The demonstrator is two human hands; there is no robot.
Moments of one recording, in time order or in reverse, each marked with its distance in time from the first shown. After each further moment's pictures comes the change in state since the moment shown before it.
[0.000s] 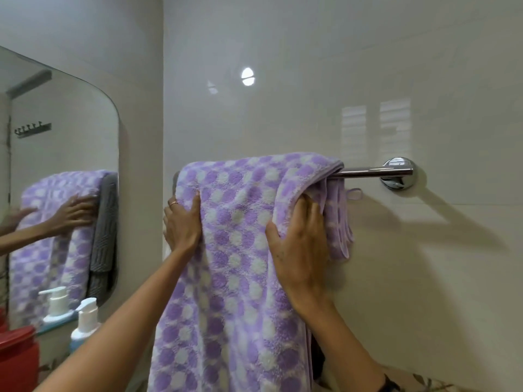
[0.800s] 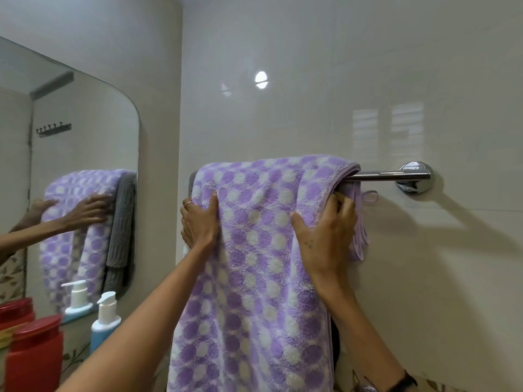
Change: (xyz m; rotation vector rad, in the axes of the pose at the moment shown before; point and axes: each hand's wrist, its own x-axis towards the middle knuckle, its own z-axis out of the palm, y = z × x) left_hand -0.003 0.004 0.001 -0.037 0.034 -0.051; right_hand 0.016 0.010 0.006 0.142 0.110 0.084
